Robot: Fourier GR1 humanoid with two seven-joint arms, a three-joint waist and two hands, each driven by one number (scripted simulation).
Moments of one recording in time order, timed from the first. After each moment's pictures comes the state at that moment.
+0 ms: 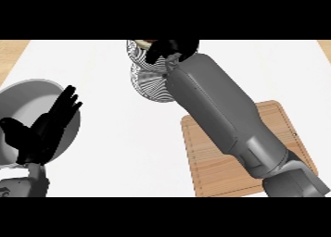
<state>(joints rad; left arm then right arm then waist) -0.09 0.24 0.01 -1.58 0.14 -0.02 0.21 -1.25 0.00 0.31 -0.77 0.82 -0.37 0.84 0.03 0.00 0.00</state>
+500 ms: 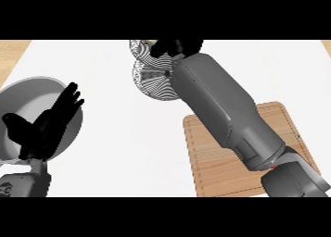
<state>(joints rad) -0.12 0.24 0.01 -1.56 0.13 -0.04 0.21 -1.29 0.00 0.30 -0.56 0.78 -0.65 0.71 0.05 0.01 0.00</state>
